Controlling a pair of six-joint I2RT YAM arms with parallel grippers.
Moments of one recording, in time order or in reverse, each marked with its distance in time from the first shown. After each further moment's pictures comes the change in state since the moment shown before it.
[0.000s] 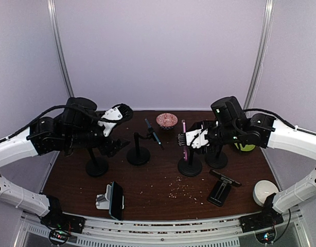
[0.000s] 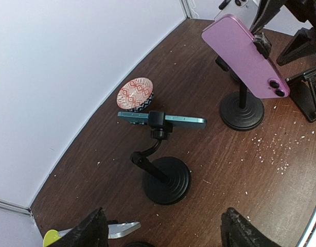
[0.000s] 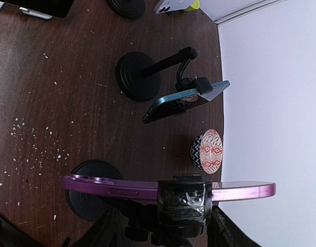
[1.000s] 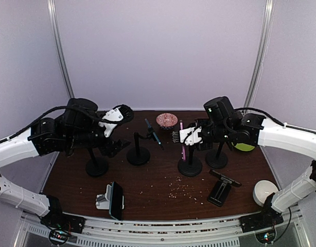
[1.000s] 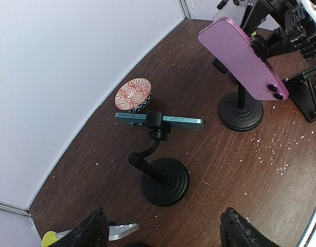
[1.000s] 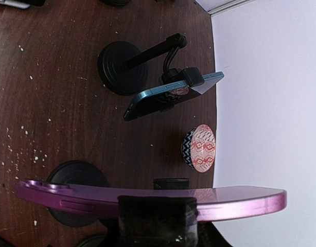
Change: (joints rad) left arm 0.000 0.003 -0.012 0.016 0.007 0.000; right arm -0.019 0.092 0.014 0.092 0.033 -0.031
